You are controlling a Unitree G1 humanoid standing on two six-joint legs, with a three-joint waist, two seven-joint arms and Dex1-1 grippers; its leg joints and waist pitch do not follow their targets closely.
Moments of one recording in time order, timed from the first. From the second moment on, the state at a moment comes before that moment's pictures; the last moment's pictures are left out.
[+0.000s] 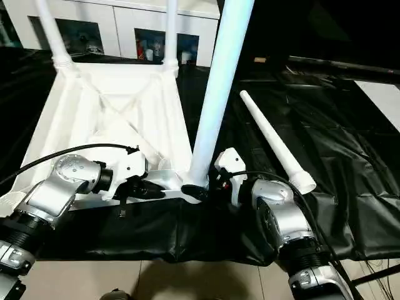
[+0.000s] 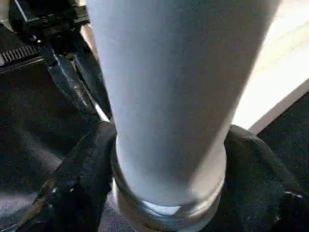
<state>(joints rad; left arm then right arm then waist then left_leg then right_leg) -0.56 0.45 -0.32 0.41 0.02 0.15 -1.24 -0.41 -0.30 0.17 0.46 0.21 0.07 1.00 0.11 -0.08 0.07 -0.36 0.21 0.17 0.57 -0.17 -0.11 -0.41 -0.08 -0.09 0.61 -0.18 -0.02</state>
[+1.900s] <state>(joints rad) -0.58 0.43 -0.31 0.45 0.00 0.17 -1.23 -0.42 -0.28 0.15 0.51 0.20 0.08 0.95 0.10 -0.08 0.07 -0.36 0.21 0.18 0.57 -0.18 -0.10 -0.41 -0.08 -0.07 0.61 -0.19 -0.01</state>
